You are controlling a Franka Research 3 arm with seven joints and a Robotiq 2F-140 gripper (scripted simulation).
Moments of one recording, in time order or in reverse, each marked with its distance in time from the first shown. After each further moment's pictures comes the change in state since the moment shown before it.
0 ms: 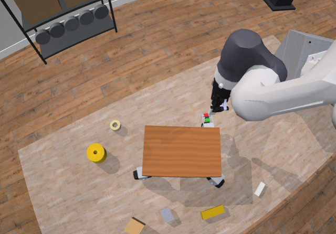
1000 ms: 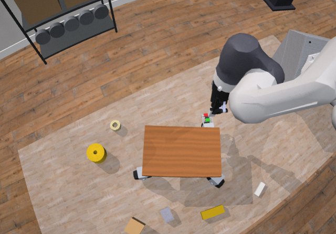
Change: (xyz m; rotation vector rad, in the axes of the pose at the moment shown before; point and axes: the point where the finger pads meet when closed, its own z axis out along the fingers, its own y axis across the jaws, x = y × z) arm 0.001 0.002 0.015 -0.004 0.006 -0.001
